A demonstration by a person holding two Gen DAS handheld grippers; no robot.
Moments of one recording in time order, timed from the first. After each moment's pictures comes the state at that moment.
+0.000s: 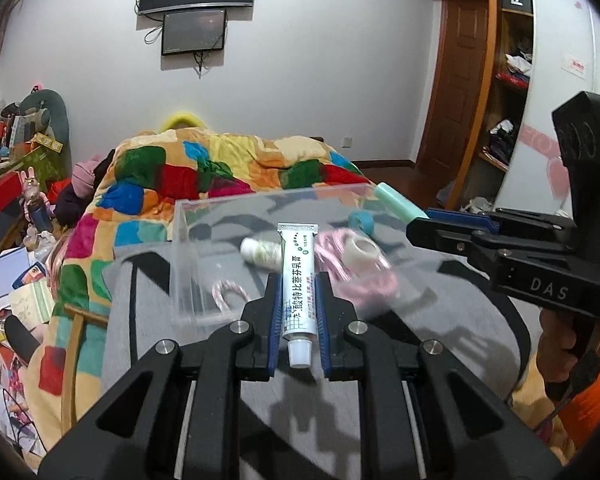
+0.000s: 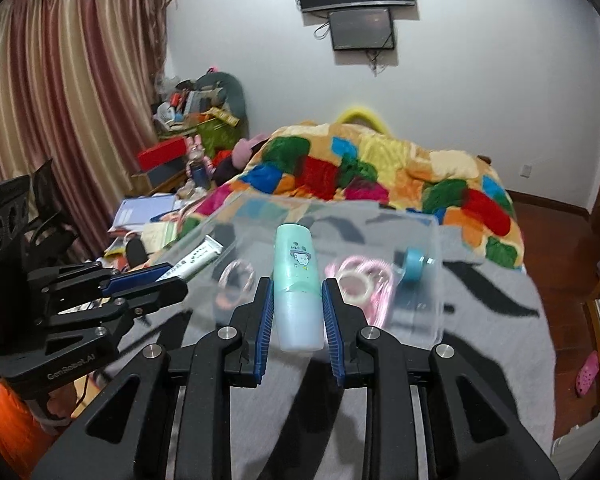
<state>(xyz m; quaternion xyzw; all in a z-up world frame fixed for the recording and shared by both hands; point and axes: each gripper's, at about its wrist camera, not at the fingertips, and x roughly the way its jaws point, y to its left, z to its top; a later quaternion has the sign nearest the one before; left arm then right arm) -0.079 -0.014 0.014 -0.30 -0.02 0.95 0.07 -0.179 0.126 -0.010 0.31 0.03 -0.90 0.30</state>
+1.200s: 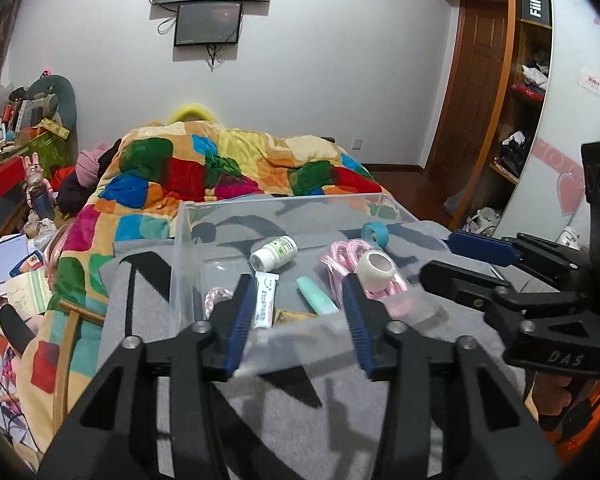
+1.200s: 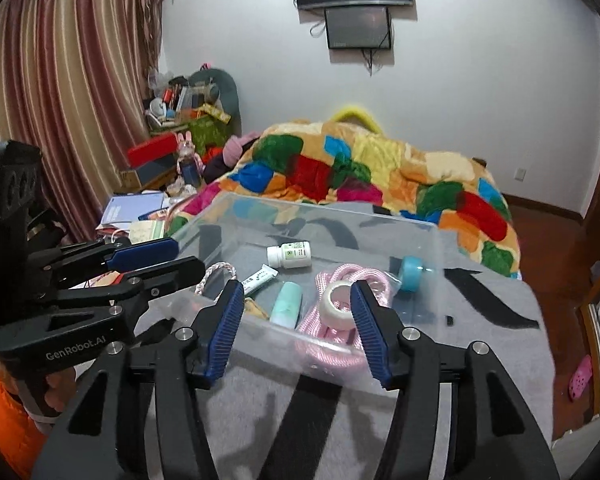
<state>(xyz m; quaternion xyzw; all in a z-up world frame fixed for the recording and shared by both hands) -0.092 -0.019 0.008 -0.30 -0.05 0.95 0.06 -0.172 0.126 -0.017 0.30 0.04 -0.91 0.30</state>
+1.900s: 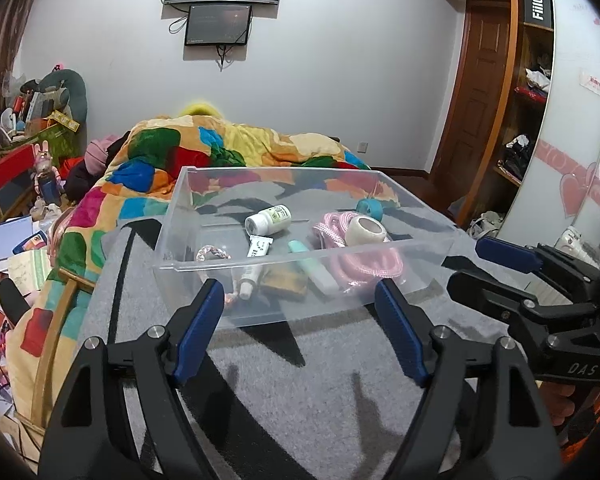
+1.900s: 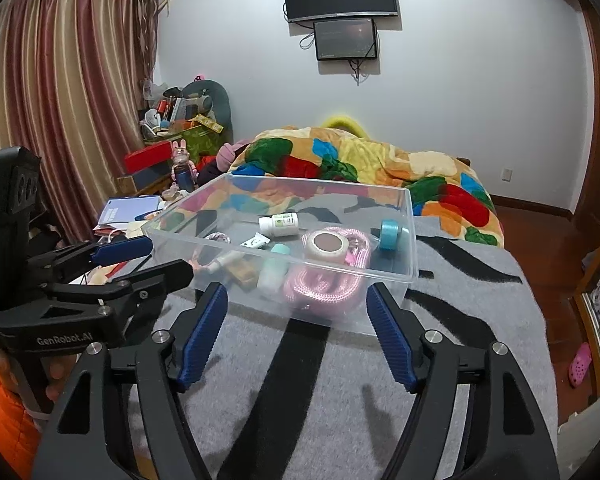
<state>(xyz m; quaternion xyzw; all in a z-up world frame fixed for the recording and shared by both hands) -0.063 -0.004 -0.019 -0.29 -0.05 0.95 0.04 -0.140 0.153 -0.044 0.28 0.04 -0.92 0.28</state>
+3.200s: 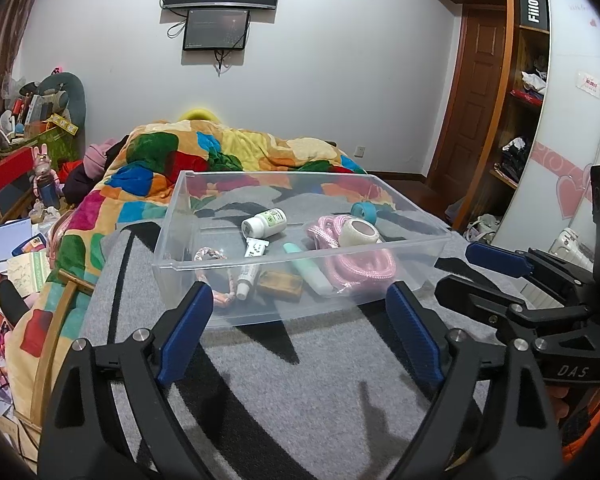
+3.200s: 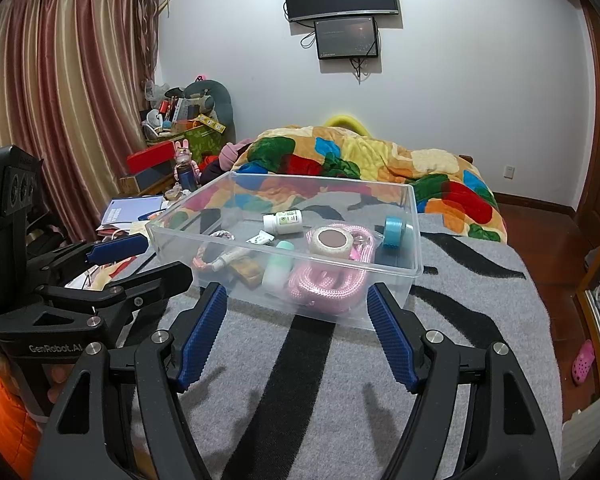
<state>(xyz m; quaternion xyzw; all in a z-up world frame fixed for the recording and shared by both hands) -0.057 -0.002 -0.016 -0.29 -0.05 0.96 0.05 -0.140 0.154 -0.047 0.28 0.03 -0.91 0.29</state>
